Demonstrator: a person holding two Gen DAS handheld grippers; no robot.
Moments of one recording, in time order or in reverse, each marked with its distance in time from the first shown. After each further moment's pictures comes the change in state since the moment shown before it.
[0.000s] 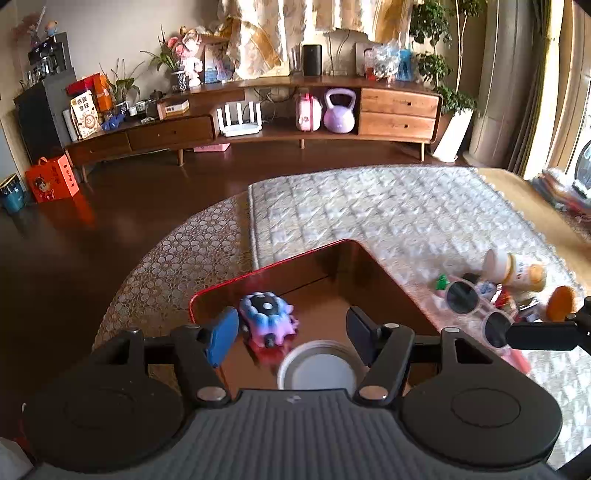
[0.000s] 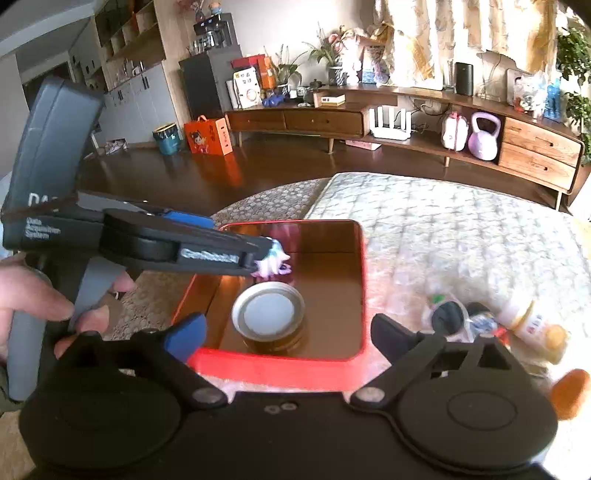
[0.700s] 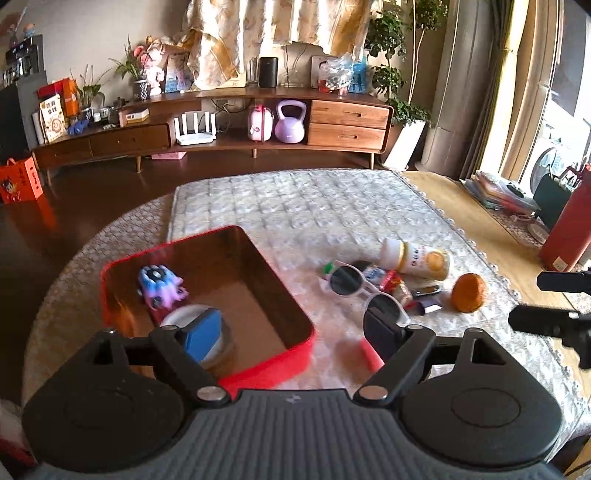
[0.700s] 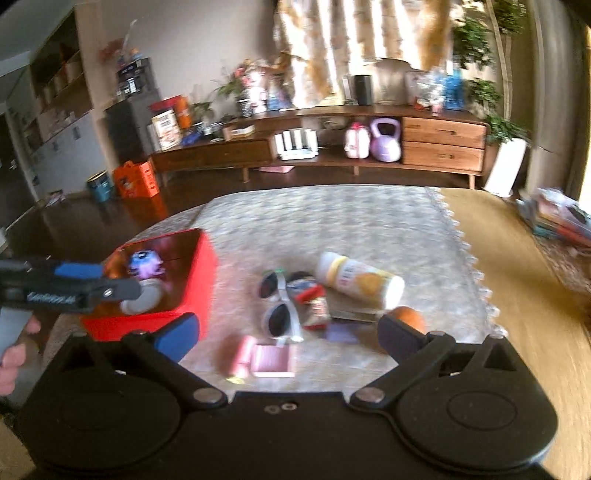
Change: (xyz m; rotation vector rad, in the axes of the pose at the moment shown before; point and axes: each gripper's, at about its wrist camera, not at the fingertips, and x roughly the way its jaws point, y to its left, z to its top) left arm -0.044 -0.086 -0.035 -0.012 -0.036 -0.134; right arm -0.096 -0.129 -0.062 0.170 -0.108 -0.203
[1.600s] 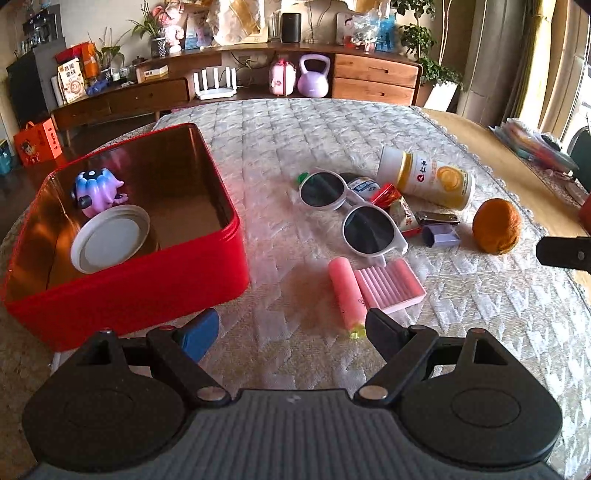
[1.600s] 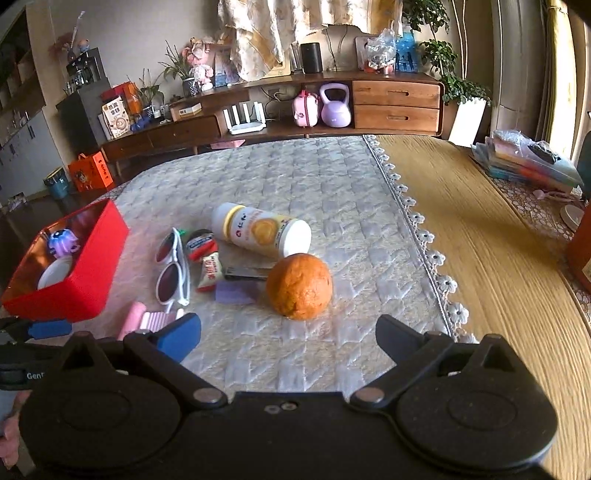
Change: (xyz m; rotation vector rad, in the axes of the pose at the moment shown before) left arm 0.084 -0.066 -0.067 -0.043 0.110 0.121; right arm 0.047 -0.074 -0.034 0.063 0.083 -0.086
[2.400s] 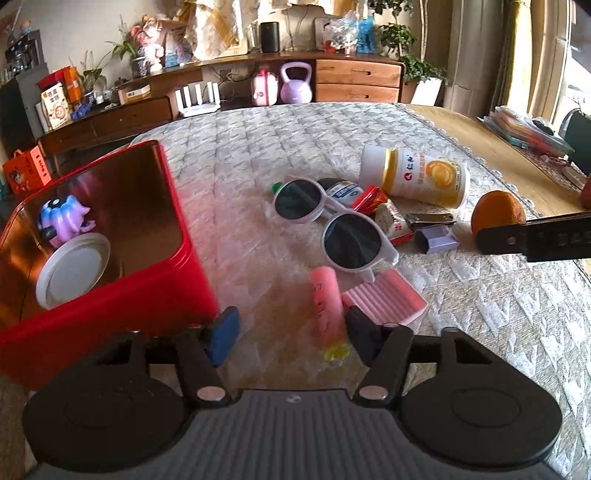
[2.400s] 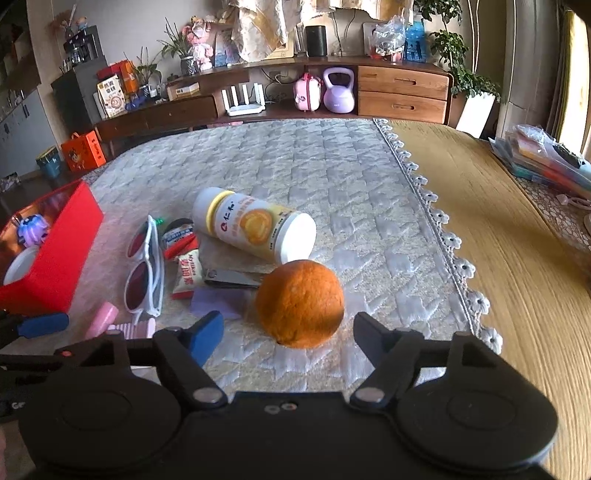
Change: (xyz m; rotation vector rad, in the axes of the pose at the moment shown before) left arm 0.024 -0.018 0.007 0.084 -0.042 -0.009; right arm 0.053 0.003 0.012 -0.040 0.056 -0.026
